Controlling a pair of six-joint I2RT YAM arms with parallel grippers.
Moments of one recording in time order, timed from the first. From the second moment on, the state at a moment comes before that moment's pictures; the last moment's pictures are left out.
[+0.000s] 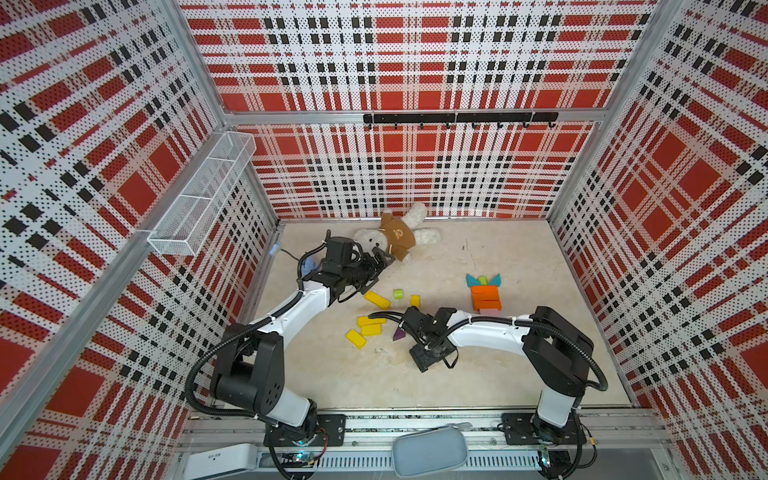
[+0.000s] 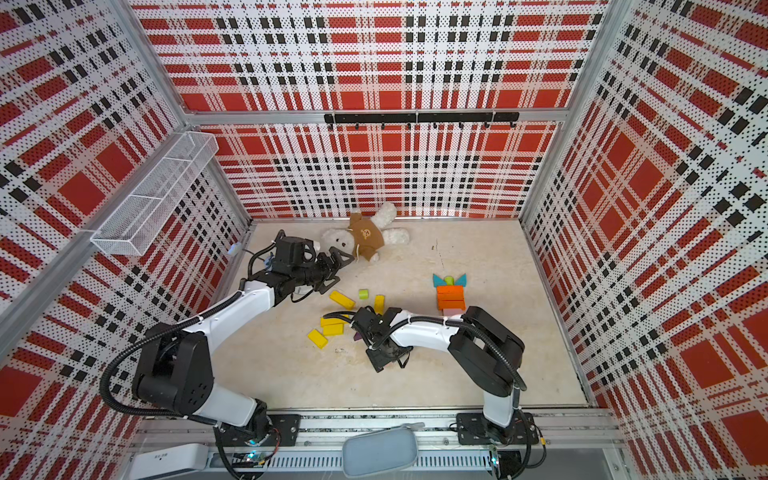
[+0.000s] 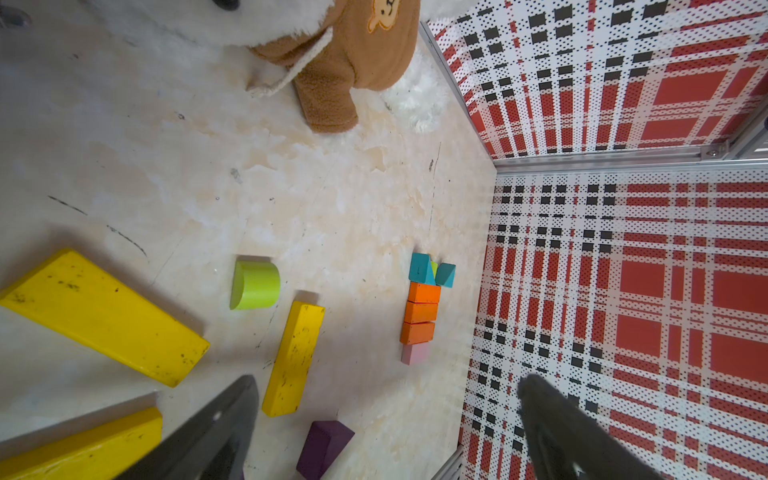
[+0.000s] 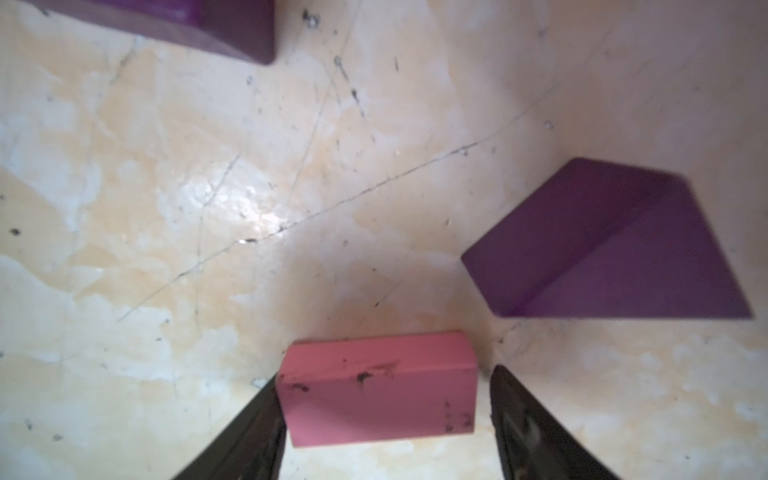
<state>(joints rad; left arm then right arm) -0.29 1.52 1.03 -0.14 0.48 -0.99 1.03 1.82 1.13 -0.78 0.10 0.46</state>
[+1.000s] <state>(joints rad) -0.41 1.53 1.03 -0.12 0.51 -0.98 0.71 1.48 0.92 -0.79 0.22 0.49</state>
